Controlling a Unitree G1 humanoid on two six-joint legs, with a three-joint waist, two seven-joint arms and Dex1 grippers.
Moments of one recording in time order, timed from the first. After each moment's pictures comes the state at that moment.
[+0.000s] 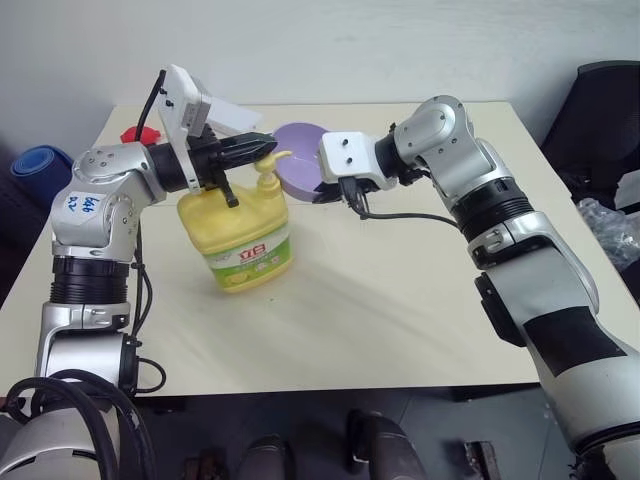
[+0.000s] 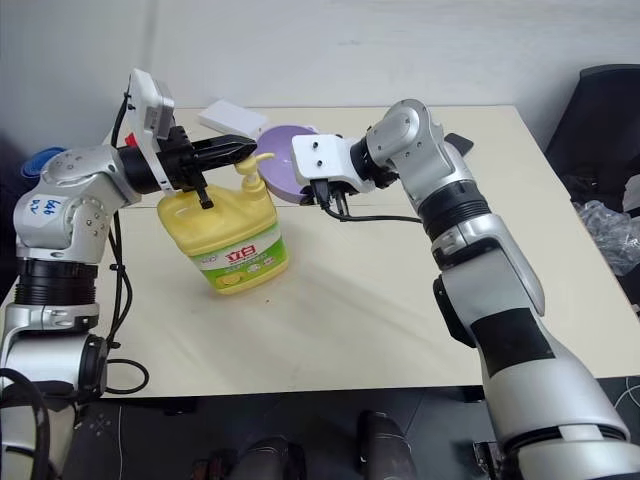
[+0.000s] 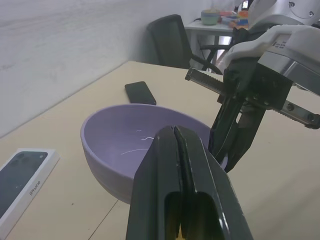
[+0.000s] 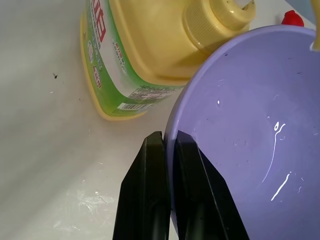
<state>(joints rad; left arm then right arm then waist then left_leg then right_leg) -0.96 0.66 0.05 0.24 -0.44 0.49 -0.92 -1.45 -0.35 0.38 0.96 -0.16 -0.21 1.34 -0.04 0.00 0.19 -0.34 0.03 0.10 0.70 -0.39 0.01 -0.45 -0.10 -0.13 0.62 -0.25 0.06</state>
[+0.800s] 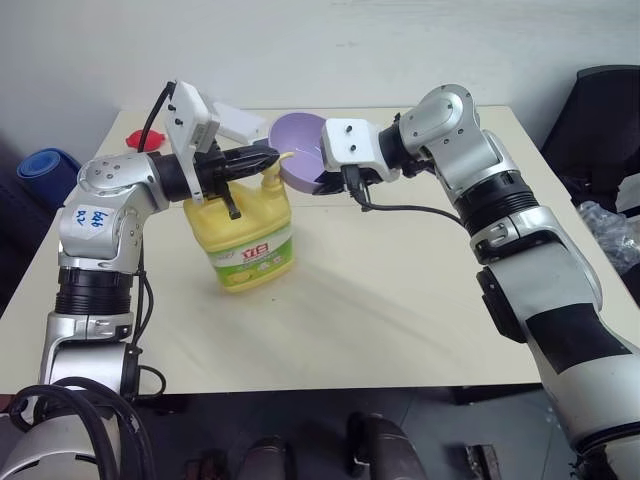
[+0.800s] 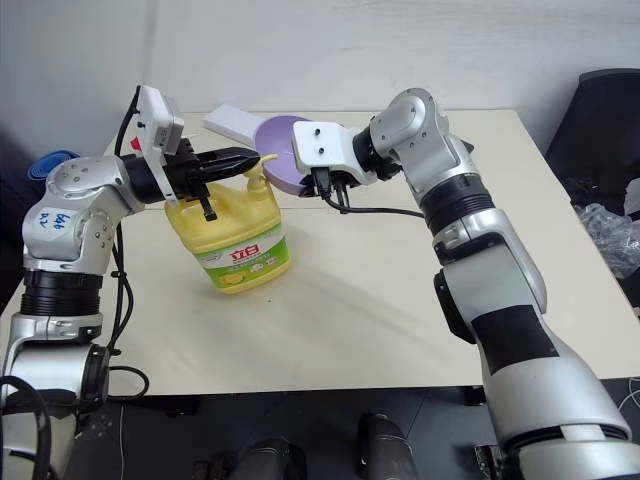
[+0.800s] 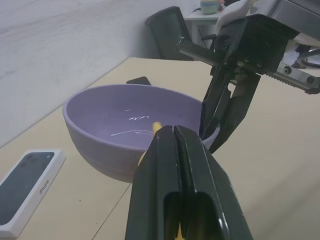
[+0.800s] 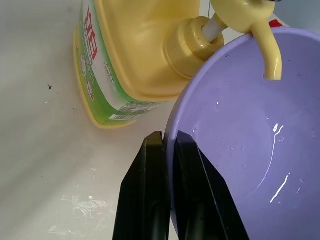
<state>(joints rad) -0.89 0.64 0.03 0.21 -0.39 0.44 -0.93 -1.47 -0.35 0.34 0.97 -0.16 -0.20 1.35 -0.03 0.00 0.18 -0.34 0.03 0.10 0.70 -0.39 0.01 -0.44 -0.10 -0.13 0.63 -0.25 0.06</state>
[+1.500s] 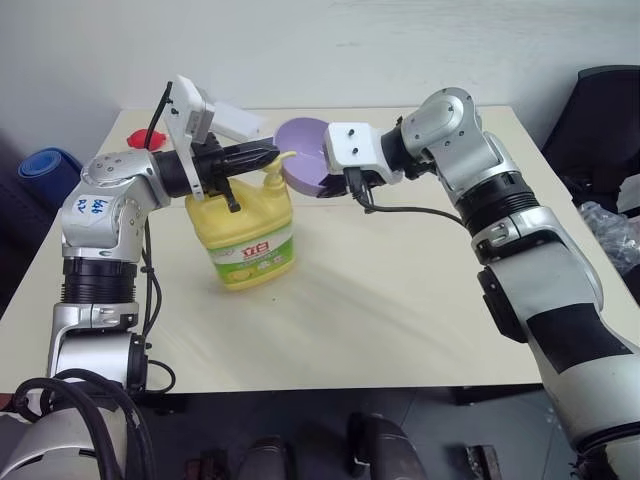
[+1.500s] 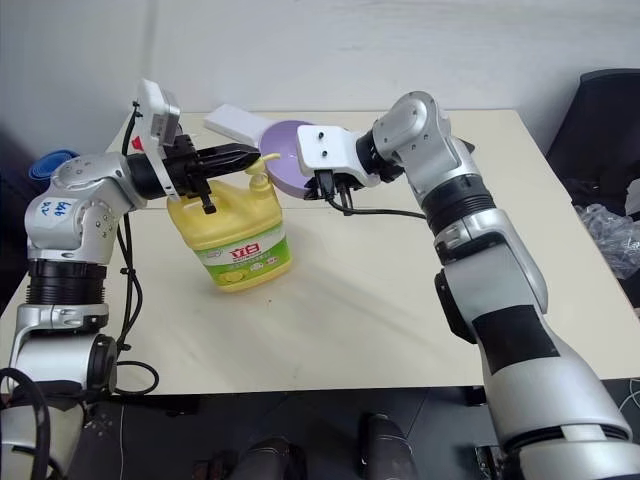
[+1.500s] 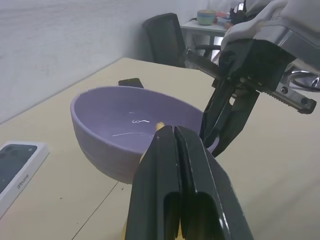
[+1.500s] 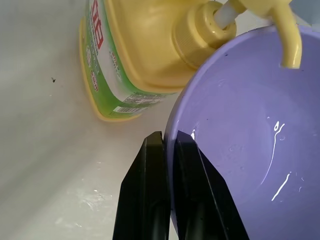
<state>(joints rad) -0.96 0.61 0.07 0.29 -0.40 0.52 -0.96 -1.47 -0.35 0.34 1.01 -0.18 -0.20 1.35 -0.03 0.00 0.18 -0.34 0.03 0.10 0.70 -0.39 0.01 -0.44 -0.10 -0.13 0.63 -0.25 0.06</state>
